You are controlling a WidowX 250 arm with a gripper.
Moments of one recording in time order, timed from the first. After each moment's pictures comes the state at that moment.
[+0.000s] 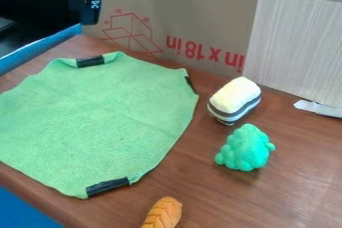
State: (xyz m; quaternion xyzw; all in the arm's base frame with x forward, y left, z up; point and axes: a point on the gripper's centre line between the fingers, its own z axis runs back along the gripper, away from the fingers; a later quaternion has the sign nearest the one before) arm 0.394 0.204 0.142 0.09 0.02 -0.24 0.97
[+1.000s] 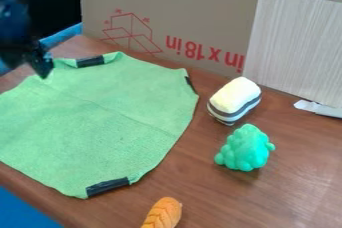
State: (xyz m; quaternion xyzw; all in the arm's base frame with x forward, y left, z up) arm 0.264 0.210 0.112 0.06 -0.24 0.08 0.97
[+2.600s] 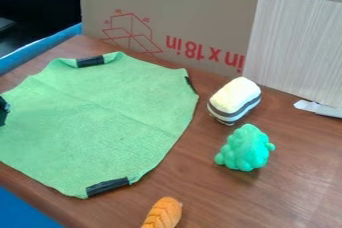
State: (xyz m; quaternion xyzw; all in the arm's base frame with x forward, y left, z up) arm 0.192 0.247 0.053 0.12 -0.25 0.23 0.93
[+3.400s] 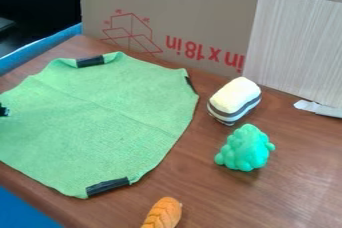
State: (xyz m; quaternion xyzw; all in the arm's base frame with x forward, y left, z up) arm 0.193 0.249 0.040 0.10 -0.26 0.23 0.93
